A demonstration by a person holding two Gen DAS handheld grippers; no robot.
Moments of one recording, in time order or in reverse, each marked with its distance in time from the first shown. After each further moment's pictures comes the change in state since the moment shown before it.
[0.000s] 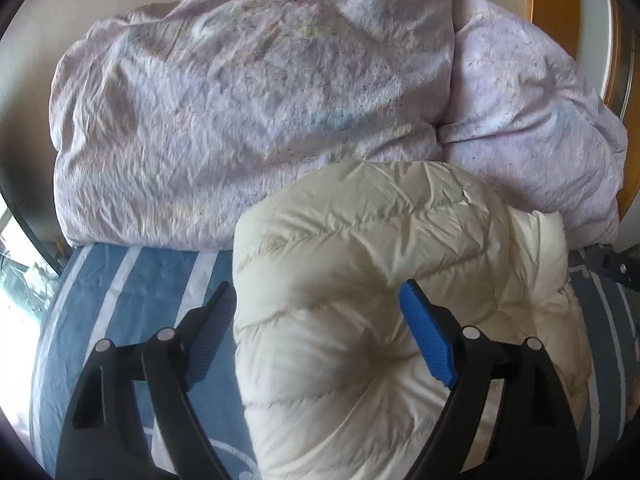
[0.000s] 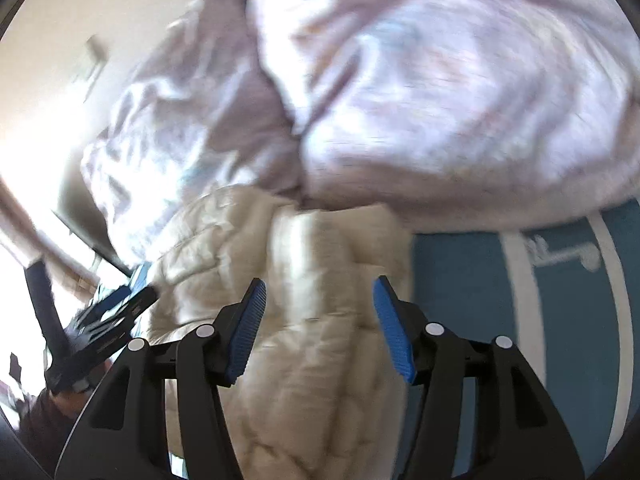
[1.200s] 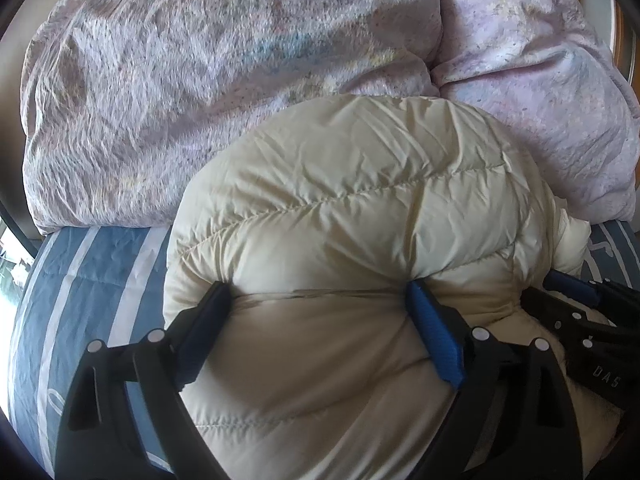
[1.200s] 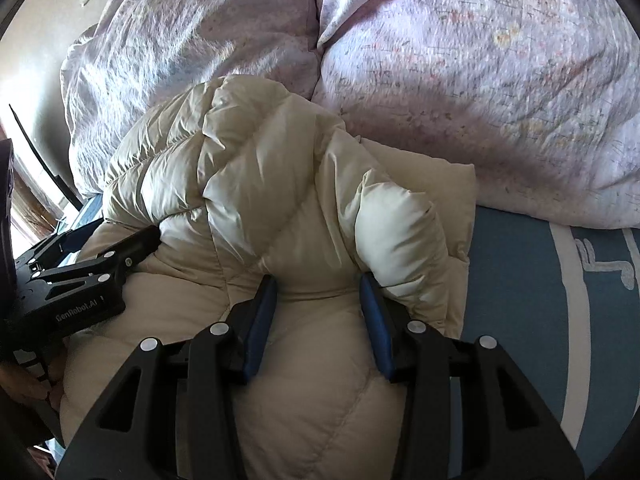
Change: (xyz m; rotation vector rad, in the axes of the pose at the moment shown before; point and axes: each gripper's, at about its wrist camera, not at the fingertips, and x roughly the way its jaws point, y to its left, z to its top) left arm 0.070 -0.021 -0.036 0.024 0.053 -0.004; right arm 0.110 0.013 -0.043 -0.153 0.055 -0.149
